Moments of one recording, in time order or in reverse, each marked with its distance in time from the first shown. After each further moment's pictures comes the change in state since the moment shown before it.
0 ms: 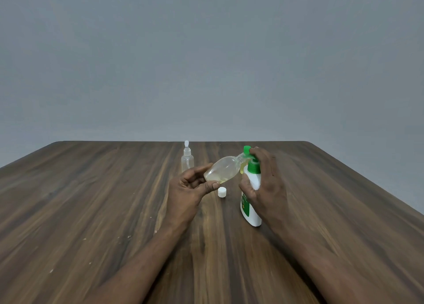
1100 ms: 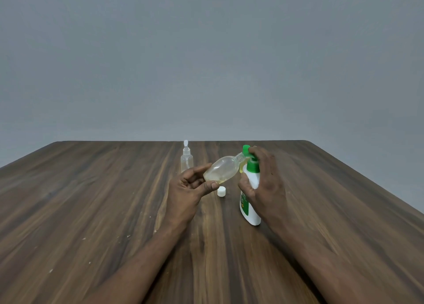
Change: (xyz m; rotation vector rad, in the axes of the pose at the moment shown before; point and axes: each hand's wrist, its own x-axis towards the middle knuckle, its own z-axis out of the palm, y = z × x) left_hand 0.001 -0.007 -0.002 -0.036 -0.022 -0.025; right_hand 0.001 -0.004 -0.001 0.015 0.001 0.005
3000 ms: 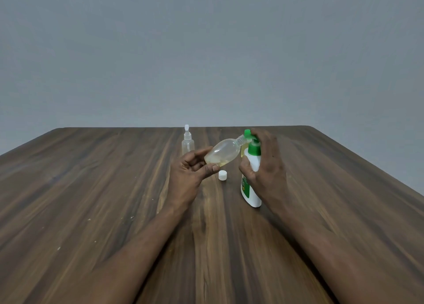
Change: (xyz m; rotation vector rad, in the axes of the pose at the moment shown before) left_hand 0.000 -0.001 0.000 0.023 0.016 -0.007; right_hand 0.000 -0.002 0.000 -0.036 0.005 0.018
